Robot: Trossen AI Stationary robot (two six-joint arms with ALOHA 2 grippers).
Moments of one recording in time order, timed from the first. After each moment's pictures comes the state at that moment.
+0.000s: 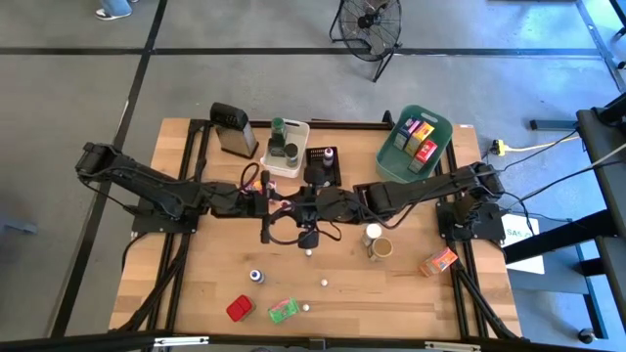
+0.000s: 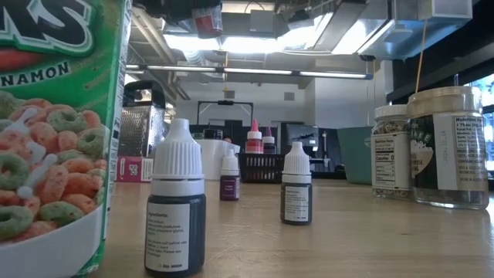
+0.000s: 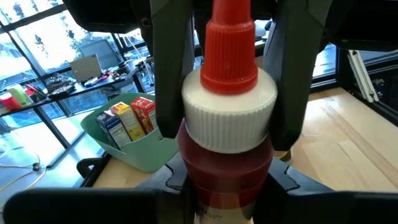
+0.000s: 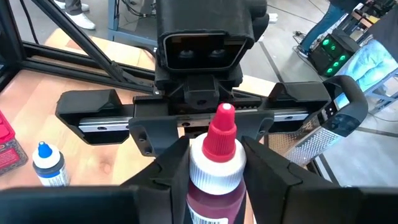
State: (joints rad) left arm -0.23 1.16 0.63 0.42 -0.34 0.24; right arm 0.24 1.84 1.69 -0.33 0.41 -0.15
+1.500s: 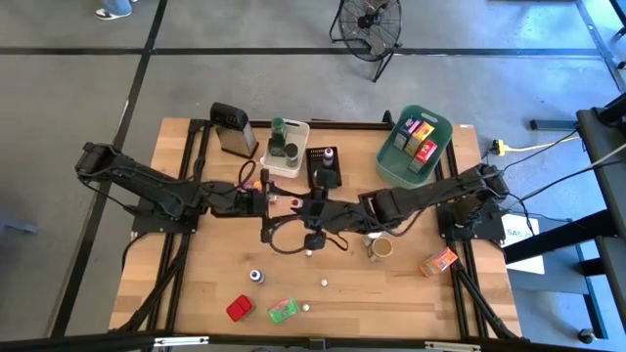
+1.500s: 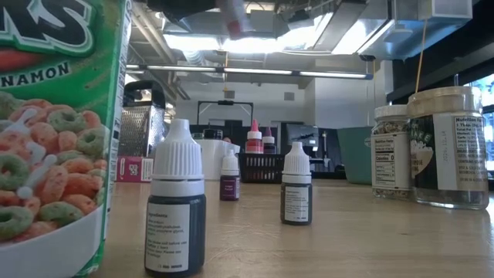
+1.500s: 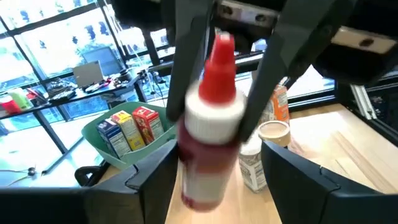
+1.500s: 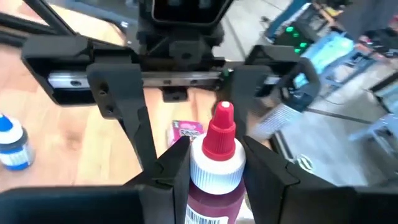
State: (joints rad) left arm -0.23 1.15 0.64 0.44 -0.34 0.21; right arm 0.31 1.80 1.69 -0.44 0.63 -0.14
